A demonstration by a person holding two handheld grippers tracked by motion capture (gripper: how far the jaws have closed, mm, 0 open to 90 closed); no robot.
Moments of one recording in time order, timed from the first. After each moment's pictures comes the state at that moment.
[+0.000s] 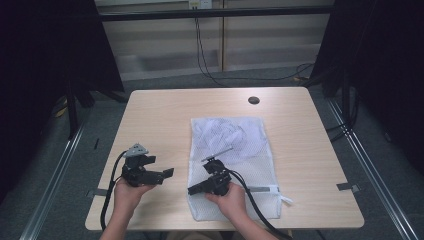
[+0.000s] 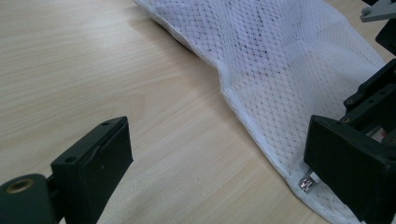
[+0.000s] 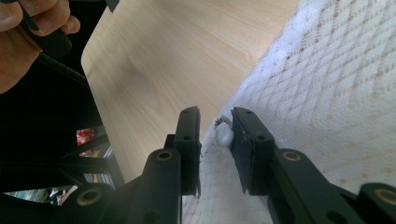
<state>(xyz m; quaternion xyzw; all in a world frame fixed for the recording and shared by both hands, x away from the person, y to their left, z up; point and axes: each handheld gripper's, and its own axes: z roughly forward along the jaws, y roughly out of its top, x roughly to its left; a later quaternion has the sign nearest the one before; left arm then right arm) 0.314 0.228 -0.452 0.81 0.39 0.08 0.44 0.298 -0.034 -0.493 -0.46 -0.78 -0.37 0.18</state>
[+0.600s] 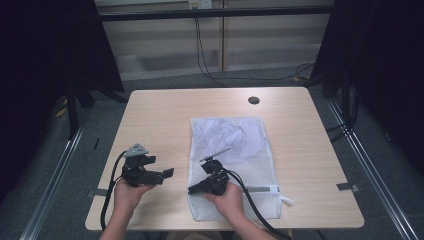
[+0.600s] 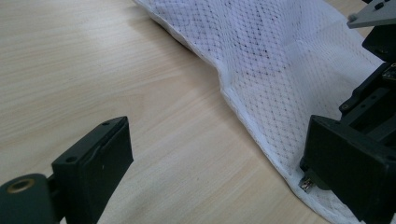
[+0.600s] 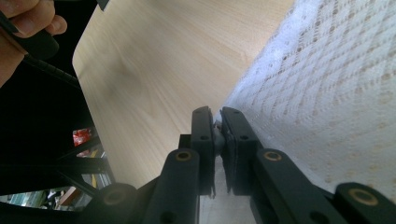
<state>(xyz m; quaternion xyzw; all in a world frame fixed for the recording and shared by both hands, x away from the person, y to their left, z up) 0.315 0.229 -0.452 0.81 0.39 0.08 0.44 0.302 -0.029 -0.497 -0.47 -0.79 -0.36 0.18</state>
